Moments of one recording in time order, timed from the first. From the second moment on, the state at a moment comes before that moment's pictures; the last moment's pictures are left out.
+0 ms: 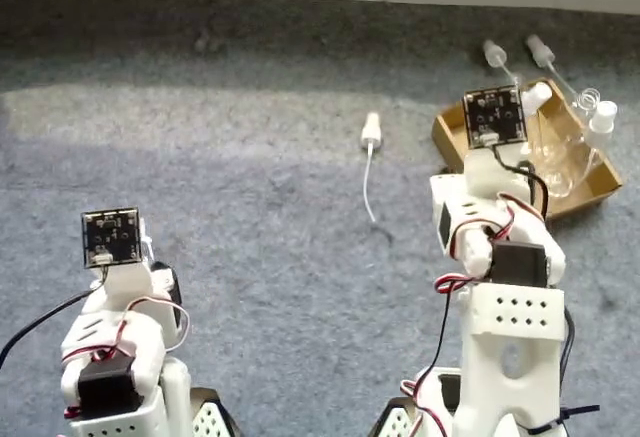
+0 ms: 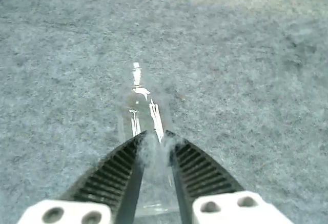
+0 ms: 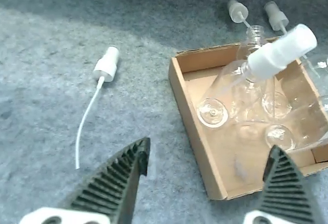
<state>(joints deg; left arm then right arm) -15.7 -104.3 79.0 79.7 2.5 -0.2 -49.9 42.2 54.1 14.8</state>
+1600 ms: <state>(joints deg) -46.7 -104.4 86.9 65.5 -1.2 -48.4 -1.3 -5.2 78.3 -5.7</state>
